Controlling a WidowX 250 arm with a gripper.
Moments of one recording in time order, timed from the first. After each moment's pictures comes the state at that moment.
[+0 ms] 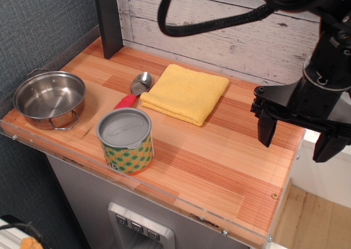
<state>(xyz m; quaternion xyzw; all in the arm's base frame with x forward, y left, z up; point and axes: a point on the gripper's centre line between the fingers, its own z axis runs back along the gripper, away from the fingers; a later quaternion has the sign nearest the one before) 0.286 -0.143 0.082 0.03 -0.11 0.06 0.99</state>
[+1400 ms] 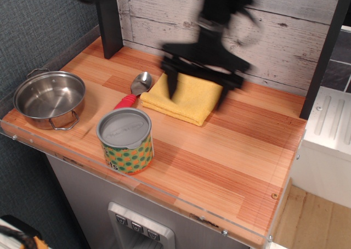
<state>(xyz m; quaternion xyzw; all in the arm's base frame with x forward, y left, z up) 0.293 0.000 0.094 0.07 -0.04 0.12 0.99</state>
